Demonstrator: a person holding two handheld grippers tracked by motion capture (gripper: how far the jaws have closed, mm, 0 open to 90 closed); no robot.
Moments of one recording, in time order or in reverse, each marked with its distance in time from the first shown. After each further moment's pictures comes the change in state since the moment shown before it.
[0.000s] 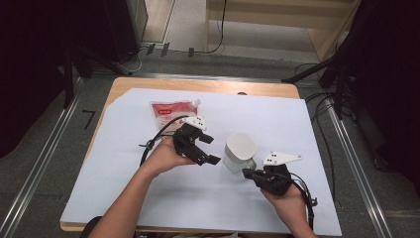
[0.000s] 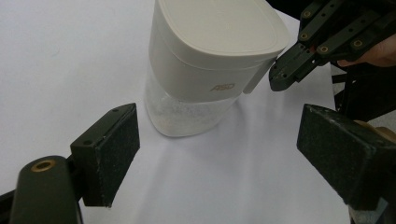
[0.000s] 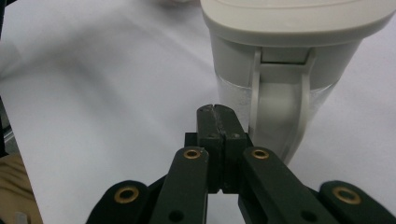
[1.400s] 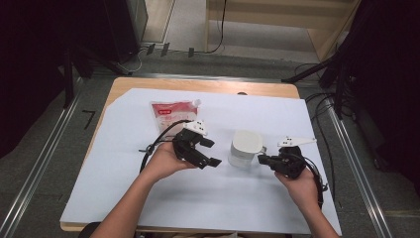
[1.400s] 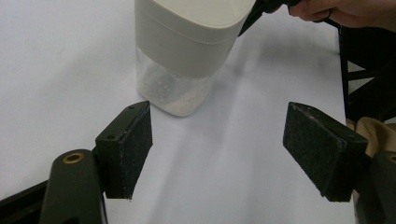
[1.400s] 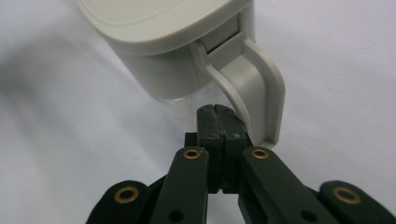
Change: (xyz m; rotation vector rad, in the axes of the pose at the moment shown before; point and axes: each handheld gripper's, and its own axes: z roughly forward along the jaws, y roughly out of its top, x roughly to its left) left arm -0.014 -0.003 -0.001 0.010 0.054 0.031; right arm -0.068 0.008 -0.005 0.020 -0.042 0.083
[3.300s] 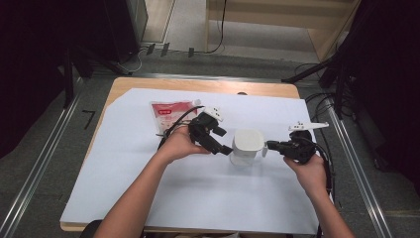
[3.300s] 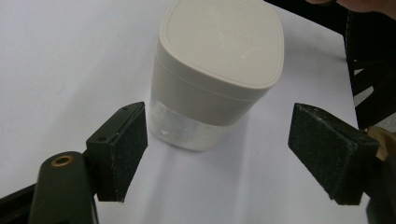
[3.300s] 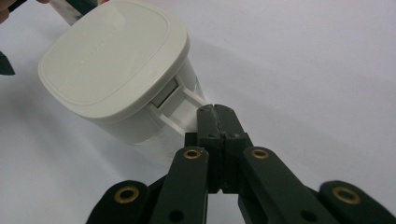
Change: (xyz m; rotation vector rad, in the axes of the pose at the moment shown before) left arm 0.031 0.042 0.029 0.045 -0.060 0.026; right arm -0.029 0.029 -0.017 -0.027 -0.031 0.042
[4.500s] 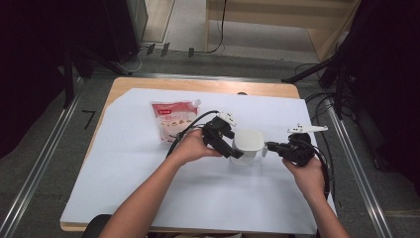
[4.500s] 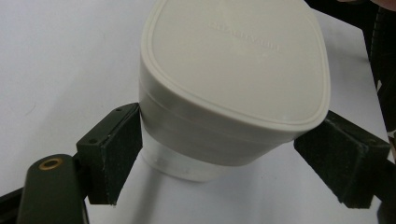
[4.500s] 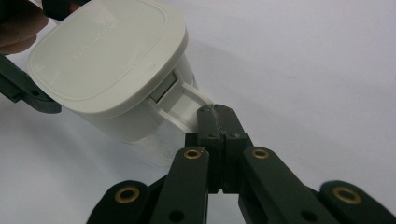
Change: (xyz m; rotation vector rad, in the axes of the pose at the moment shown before) left arm 0.003 0.008 0.042 0.024 -0.004 0.034; right arm 0.007 -0.006 0.001 -0.014 -0.049 0.012
